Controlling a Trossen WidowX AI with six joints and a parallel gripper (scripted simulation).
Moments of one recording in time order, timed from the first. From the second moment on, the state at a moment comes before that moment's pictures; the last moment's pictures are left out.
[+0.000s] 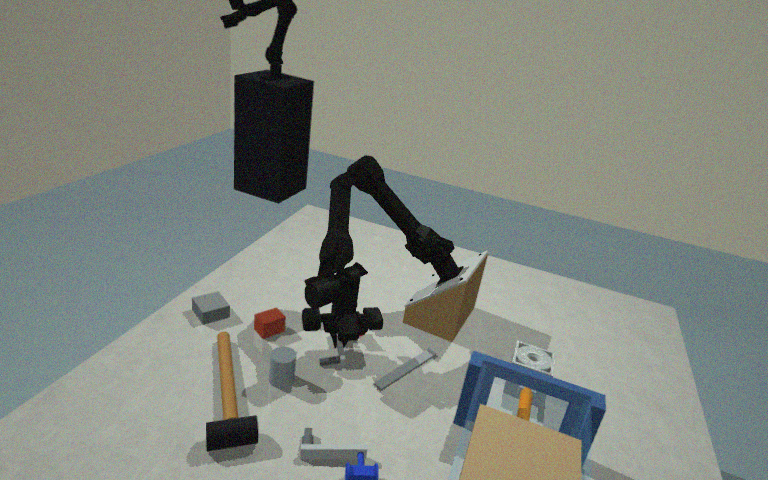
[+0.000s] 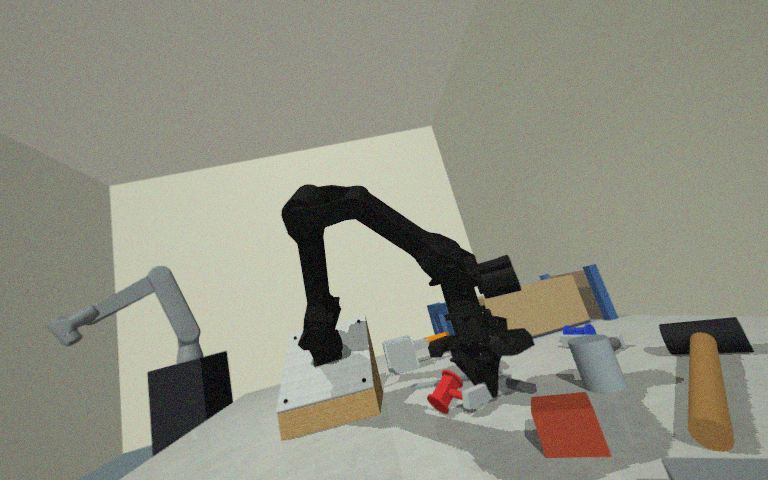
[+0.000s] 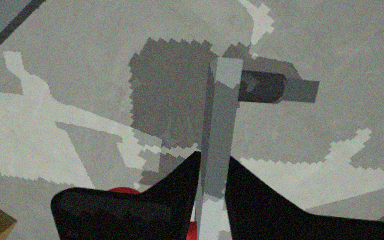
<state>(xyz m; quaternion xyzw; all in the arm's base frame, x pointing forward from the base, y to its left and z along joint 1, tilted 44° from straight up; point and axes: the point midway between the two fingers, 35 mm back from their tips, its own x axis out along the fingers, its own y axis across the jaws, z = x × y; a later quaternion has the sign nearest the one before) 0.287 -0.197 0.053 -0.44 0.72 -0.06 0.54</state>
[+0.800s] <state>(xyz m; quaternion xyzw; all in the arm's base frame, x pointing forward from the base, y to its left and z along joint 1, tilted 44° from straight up) 0.296 -0.112 0.133 -0.43 0.72 -0.05 0.53</state>
